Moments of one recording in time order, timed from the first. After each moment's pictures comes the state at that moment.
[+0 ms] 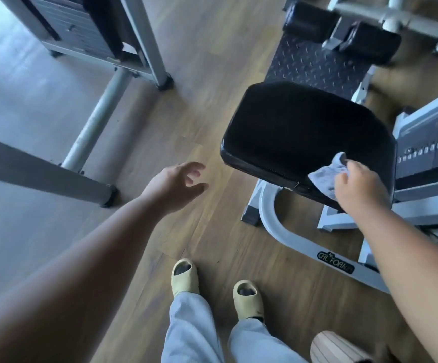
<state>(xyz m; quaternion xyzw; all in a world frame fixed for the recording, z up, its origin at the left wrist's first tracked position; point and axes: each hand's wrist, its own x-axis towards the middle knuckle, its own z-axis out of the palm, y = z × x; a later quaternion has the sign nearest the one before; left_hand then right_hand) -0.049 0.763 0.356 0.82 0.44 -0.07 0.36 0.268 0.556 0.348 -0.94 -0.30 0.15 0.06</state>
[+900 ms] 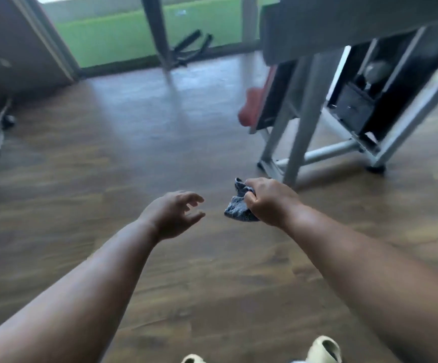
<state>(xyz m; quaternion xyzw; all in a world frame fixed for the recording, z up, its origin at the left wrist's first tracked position) -0.625 0.394 0.596 0.62 0.75 0.10 0.21 -0.400 0.509 0.594 -0.44 -0.87 0.22 0.06</state>
